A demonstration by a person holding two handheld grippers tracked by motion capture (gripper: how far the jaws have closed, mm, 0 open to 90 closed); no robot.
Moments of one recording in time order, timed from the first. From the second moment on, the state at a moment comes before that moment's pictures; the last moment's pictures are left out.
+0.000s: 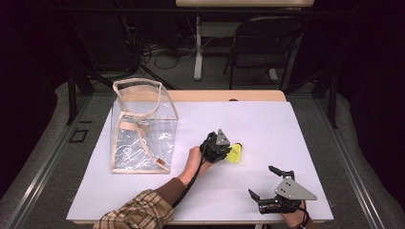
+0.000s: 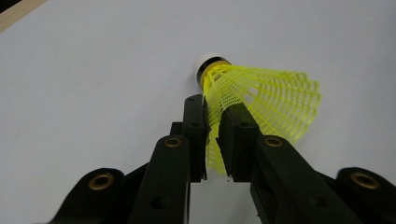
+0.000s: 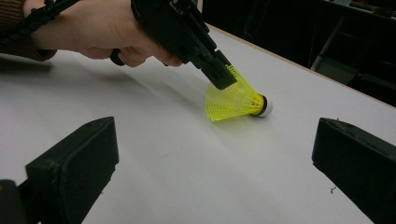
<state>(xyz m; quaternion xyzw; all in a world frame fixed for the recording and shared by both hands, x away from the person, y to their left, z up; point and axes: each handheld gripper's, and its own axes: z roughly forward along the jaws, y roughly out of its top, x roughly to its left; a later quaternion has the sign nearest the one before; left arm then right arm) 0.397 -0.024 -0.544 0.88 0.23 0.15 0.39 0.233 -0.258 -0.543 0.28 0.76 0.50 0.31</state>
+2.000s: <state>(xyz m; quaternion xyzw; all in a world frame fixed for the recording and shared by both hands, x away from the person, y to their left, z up) 0.398 -0.014 -0.501 0.86 0.21 0.16 0.42 0.233 -0.258 -0.543 0.28 0.76 0.50 0.31</state>
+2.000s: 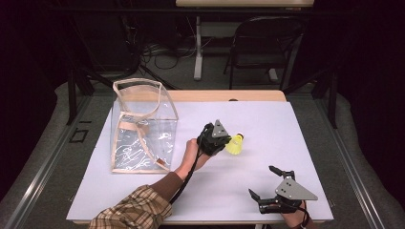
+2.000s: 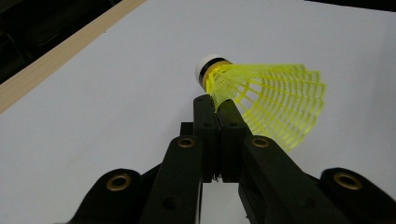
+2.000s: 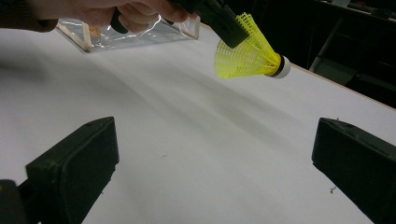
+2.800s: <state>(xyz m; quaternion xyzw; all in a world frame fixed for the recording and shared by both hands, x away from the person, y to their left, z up) 0.395 -0.005 -0.479 0.86 0.21 0.18 0.43 0.232 -0.258 -0.543 0.28 0.76 0.50 0.31</state>
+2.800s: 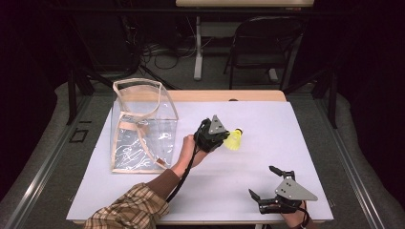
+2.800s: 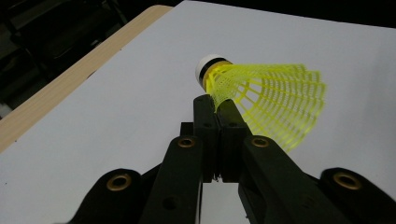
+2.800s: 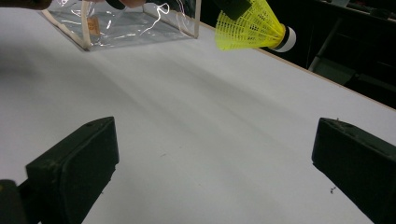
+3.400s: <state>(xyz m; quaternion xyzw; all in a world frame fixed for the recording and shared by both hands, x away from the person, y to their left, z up) 0.396 0.007 -0.471 0.85 0.21 0.19 0.43 0.232 -0.258 -0.543 0.28 0.76 0.50 0.31</state>
